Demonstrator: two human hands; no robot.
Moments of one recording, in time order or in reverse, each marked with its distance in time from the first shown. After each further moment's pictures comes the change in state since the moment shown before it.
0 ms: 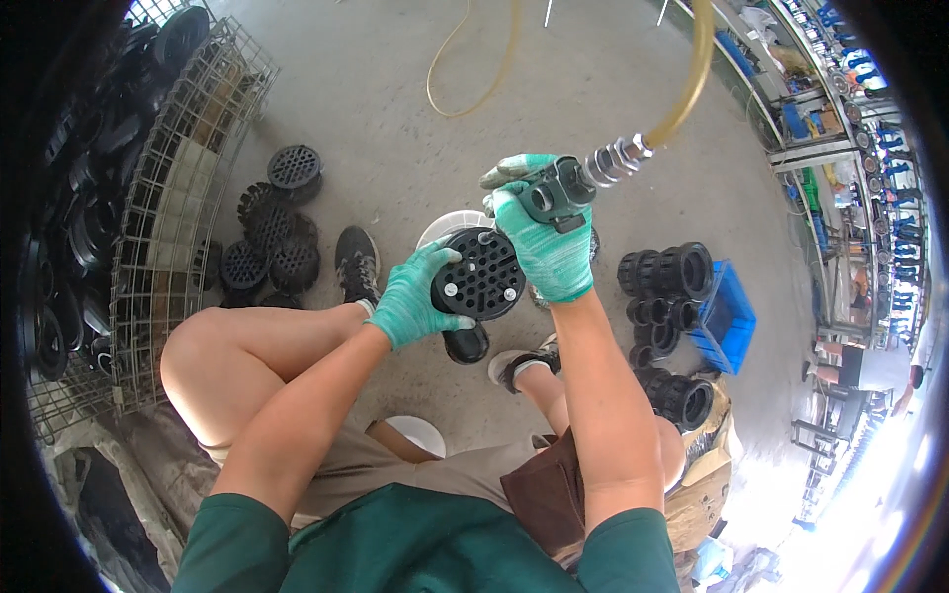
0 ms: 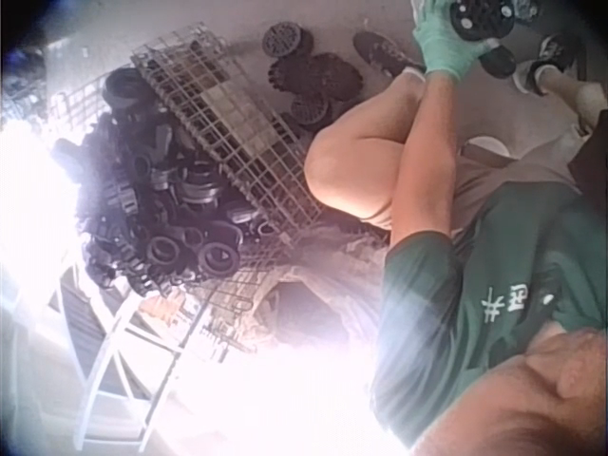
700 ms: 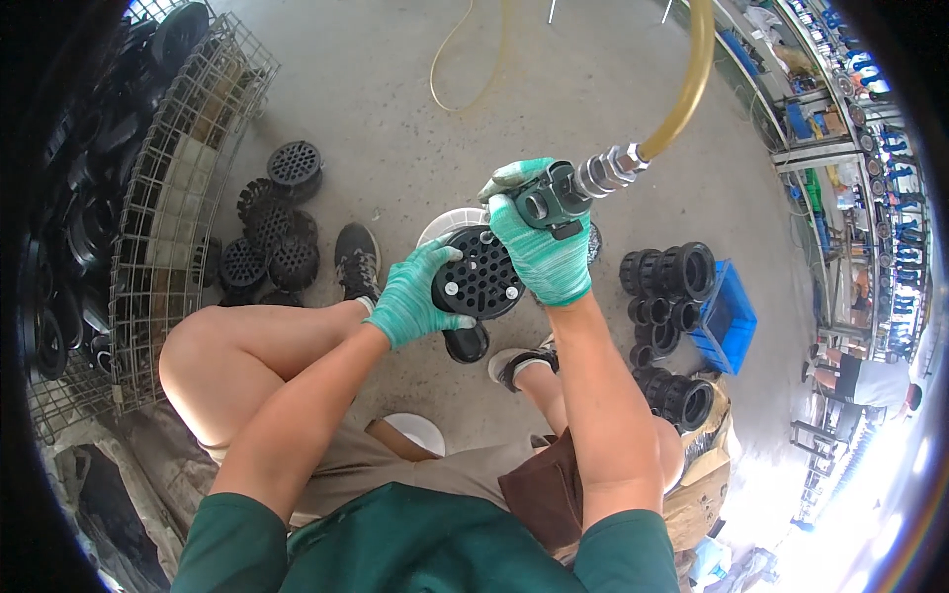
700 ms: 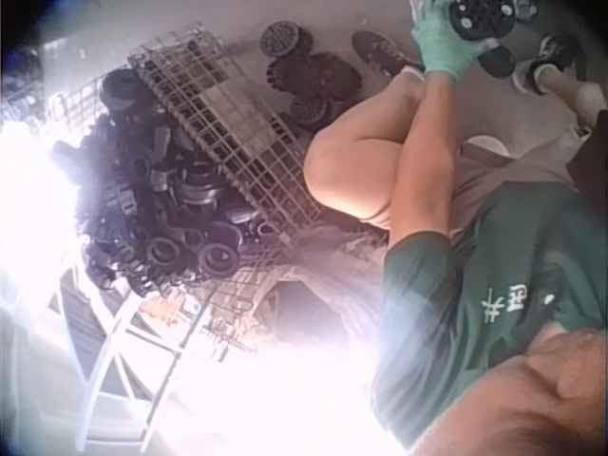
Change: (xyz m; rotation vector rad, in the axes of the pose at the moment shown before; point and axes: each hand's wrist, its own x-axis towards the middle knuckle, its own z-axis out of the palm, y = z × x) left_hand 0.000 -0.002 0.001 -0.023 0.027 0.019; right_hand 0.001 0.008 0.002 -0.010 -0.042 -0.040
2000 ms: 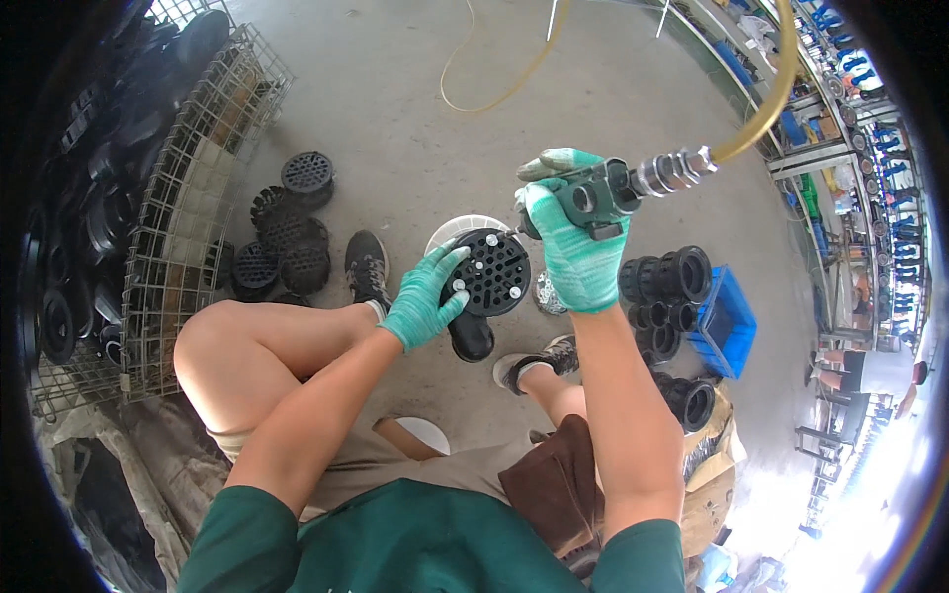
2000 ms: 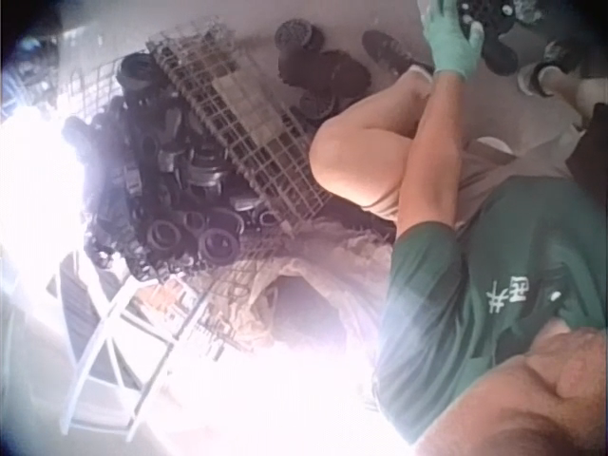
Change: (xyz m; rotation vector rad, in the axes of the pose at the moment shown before) left_hand -0.013 -0.001 0.006 0.098 0.024 0.077; right_hand -0.010 -0.047 -0.003 -0.006 0.081 -0.083
